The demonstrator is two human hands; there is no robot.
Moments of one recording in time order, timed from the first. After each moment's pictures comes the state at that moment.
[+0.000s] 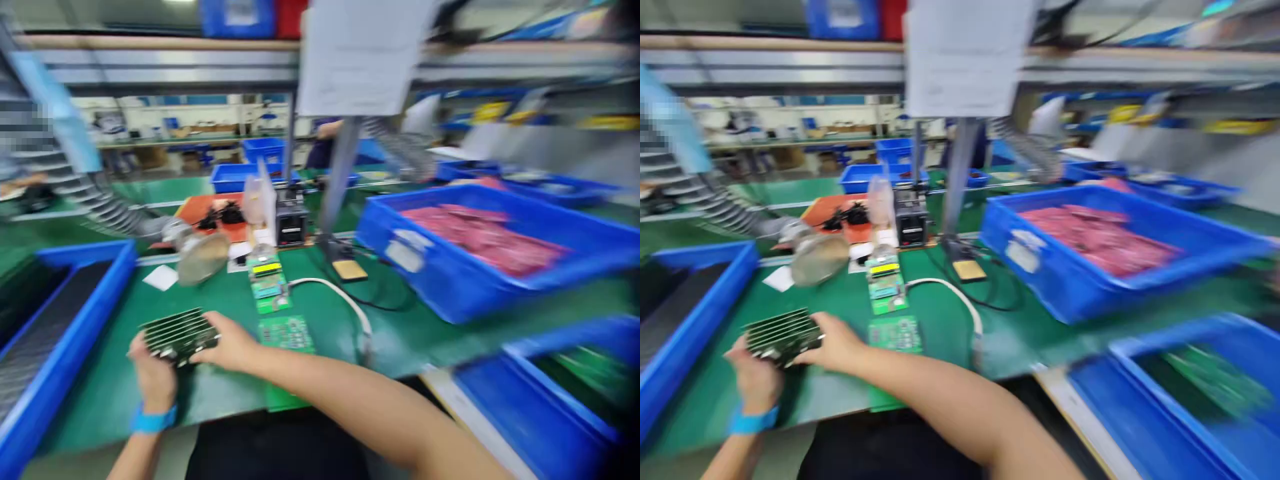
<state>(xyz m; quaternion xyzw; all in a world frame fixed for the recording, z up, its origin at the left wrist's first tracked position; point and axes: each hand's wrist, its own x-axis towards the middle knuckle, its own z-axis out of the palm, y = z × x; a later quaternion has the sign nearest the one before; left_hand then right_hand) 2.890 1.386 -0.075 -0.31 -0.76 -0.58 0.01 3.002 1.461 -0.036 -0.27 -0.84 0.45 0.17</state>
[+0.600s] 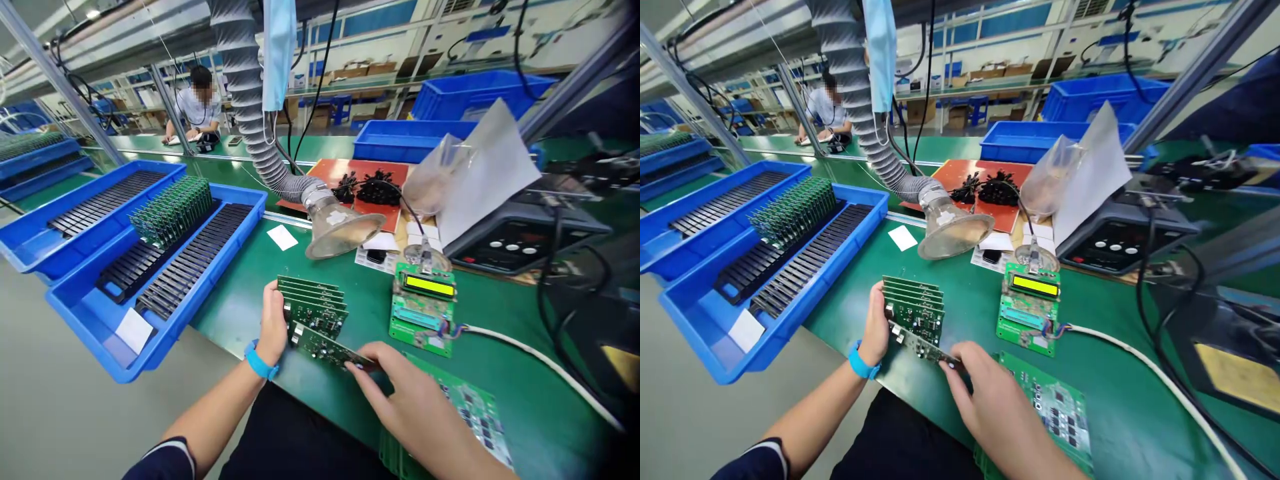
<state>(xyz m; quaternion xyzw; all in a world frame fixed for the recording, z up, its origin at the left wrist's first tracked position) 2.860 1.372 -0.081 -0.24 -0.65 -0.71 -0.11 3.039 1.474 -0.038 -0.13 -0.93 0.29 0.20</state>
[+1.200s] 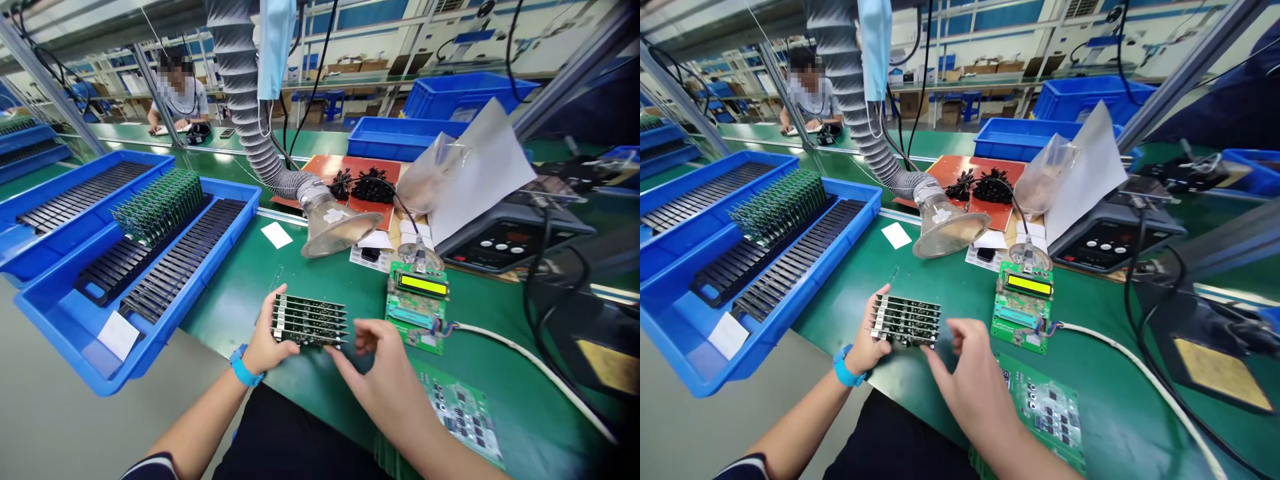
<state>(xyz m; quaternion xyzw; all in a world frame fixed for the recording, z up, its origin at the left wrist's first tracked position) 2.854 1.347 -0.102 -0.38 -0.57 -0.69 -0.23 3.013 1.467 -0.055 -0.23 -0.88 0.29 0.29</state>
